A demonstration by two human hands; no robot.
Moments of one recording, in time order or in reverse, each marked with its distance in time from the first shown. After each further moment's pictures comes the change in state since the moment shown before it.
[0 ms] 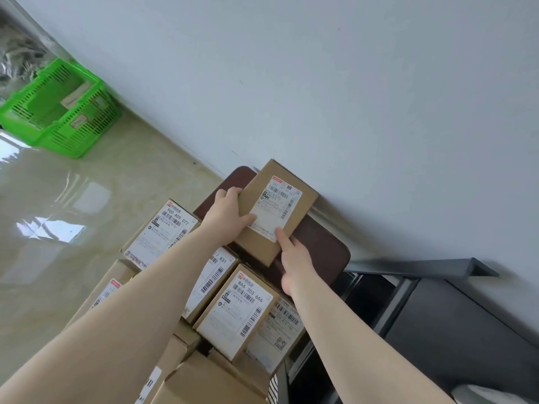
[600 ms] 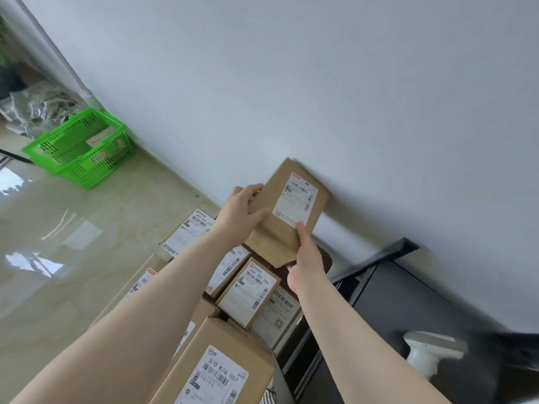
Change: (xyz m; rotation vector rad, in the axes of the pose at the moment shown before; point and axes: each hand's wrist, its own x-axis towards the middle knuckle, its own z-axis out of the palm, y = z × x) left_hand -0.123 0.033 -0.061 -0.380 0.169 0.316; right_hand -0.143 -0.019 0.008 0.337 0.059 -0.214
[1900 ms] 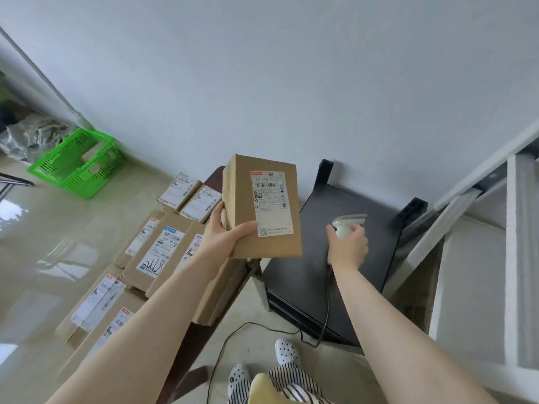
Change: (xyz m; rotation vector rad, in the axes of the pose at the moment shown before) left_hand -0.282 0.056 0.056 -0.510 -0.059 -0.293; right_hand -0.132 0.013 -0.259 -0.759 0.558 -0.521
